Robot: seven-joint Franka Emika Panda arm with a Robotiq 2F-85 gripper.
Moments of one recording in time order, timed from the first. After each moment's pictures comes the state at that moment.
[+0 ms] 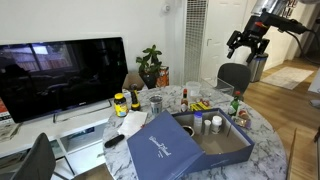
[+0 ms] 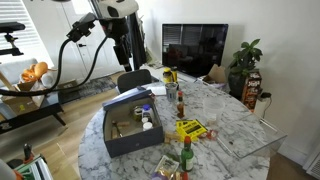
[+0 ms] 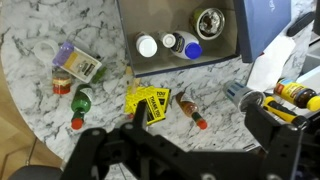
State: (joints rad) arm -0.18 -0.60 0.06 -2.53 0.21 2.19 0.51
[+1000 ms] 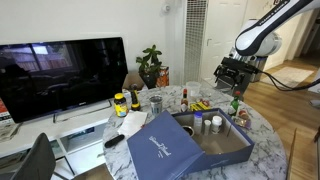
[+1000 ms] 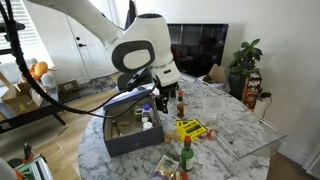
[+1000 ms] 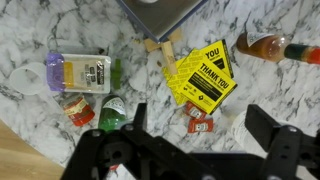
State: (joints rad) arm -0.25 -0.02 -0.03 -2.47 0.19 2.68 0.88
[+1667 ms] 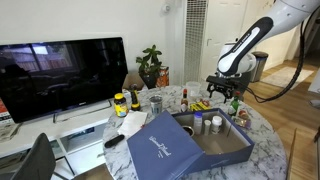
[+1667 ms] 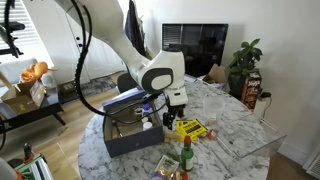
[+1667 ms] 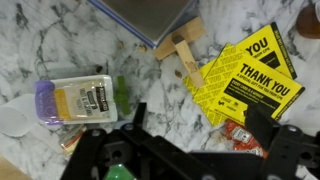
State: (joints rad) arm -0.16 0.36 -0.10 -2.25 0.11 2.66 1.14
